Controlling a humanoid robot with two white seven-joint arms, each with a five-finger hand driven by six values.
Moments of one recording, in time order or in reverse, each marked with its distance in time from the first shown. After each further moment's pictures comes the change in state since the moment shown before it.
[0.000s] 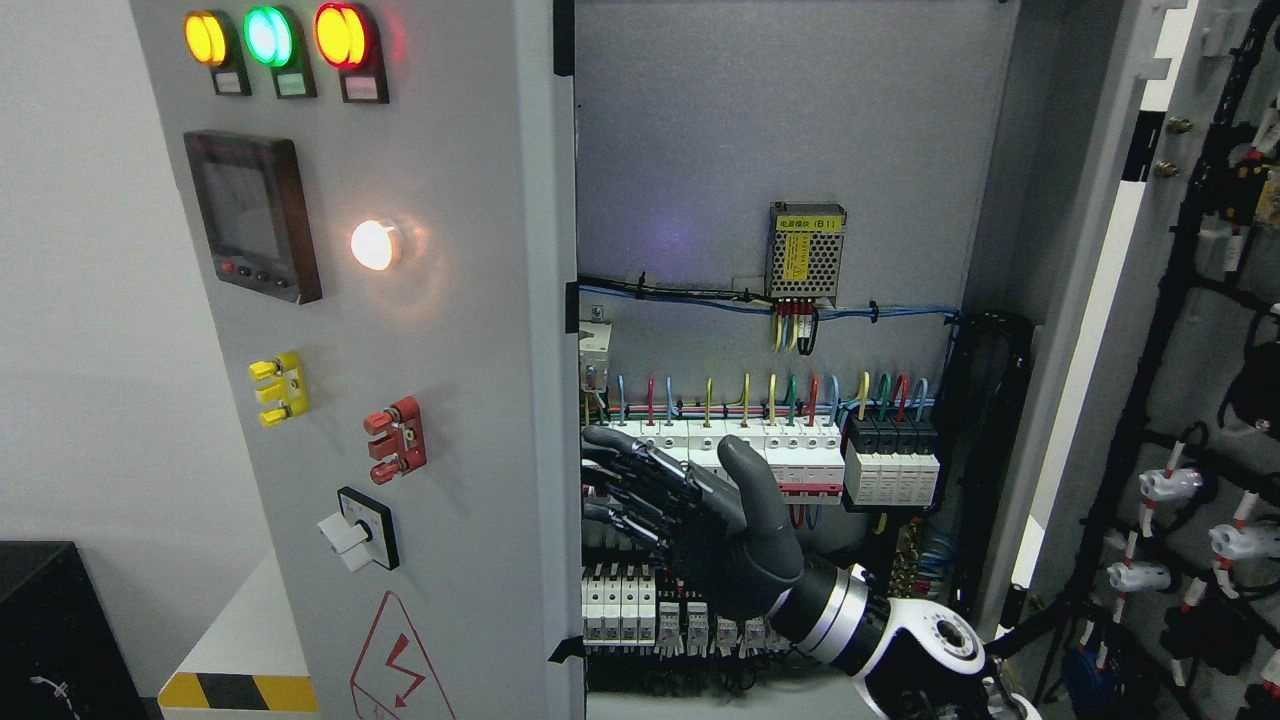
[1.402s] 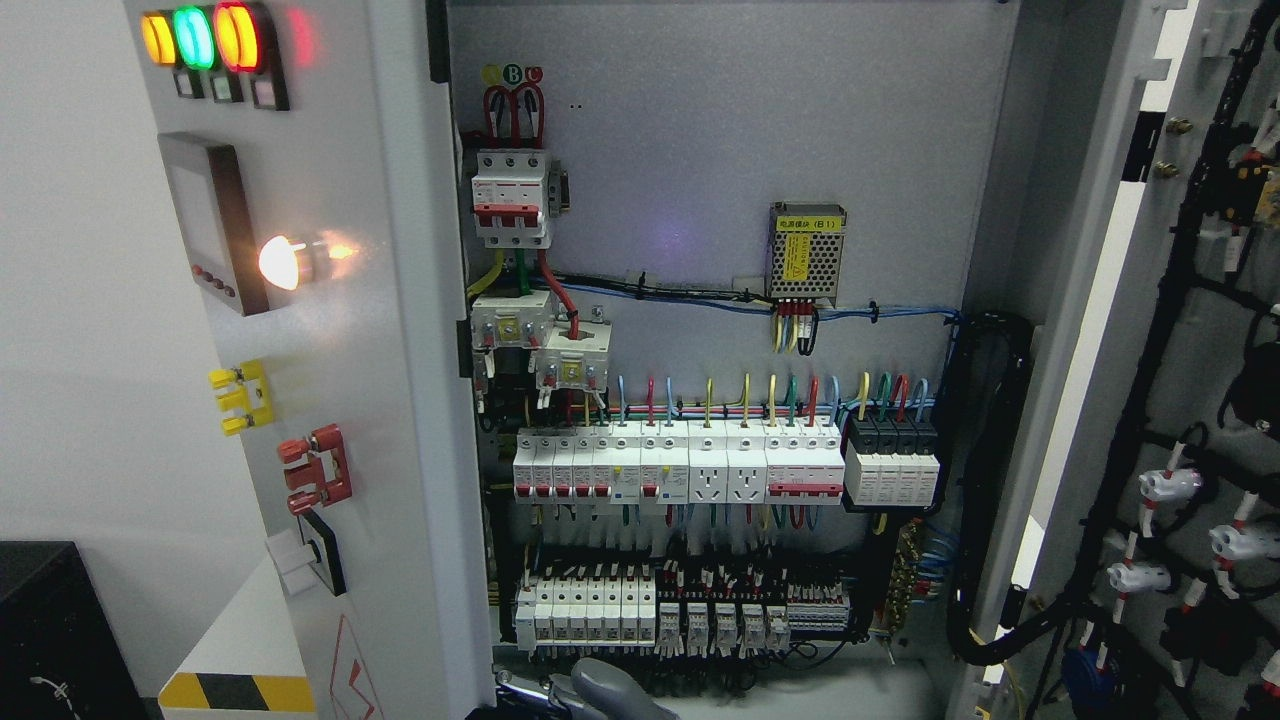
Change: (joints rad) left arm 0.000 0.000 0.000 0.000 0.000 0.000 -0.004; right arm 0.134 -0.030 0.257 -0.161 -0.005 0.050 0.001
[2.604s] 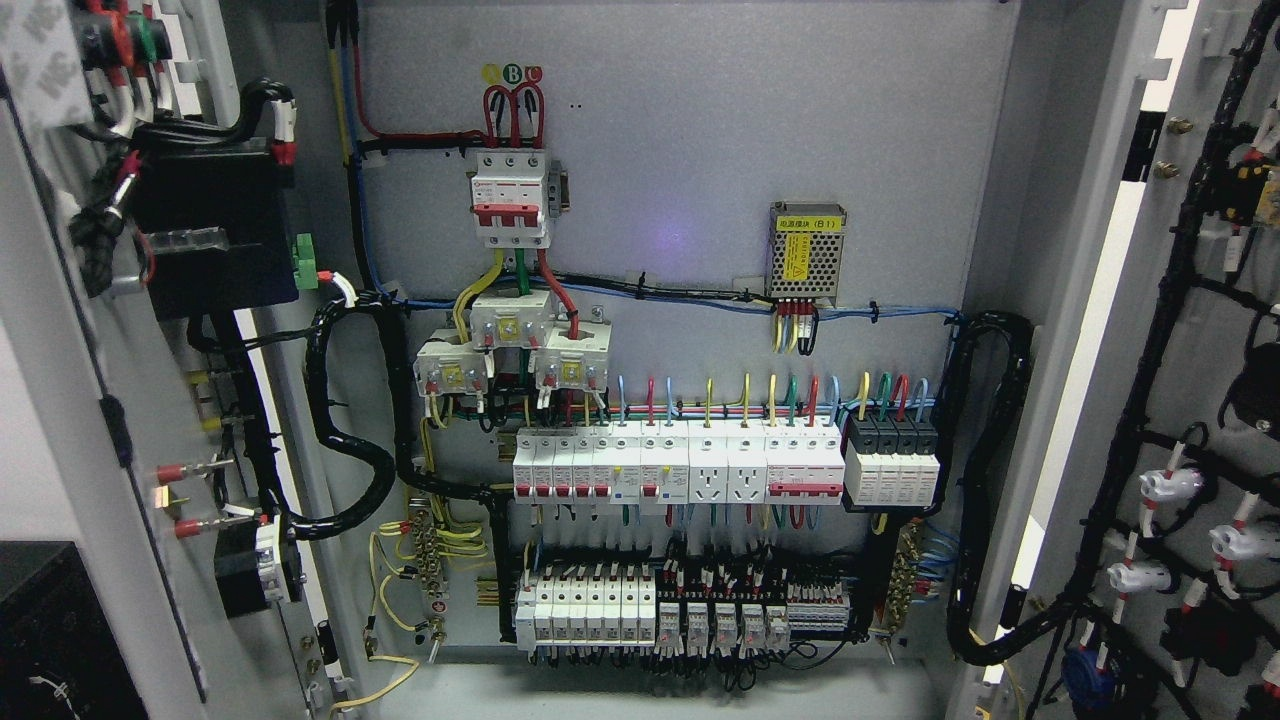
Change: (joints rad) left arm 0.000 0.000 0.000 0.000 0.000 0.000 -0.001; right arm -0.033 0.162 0.106 0.021 0.150 0.033 -0.002
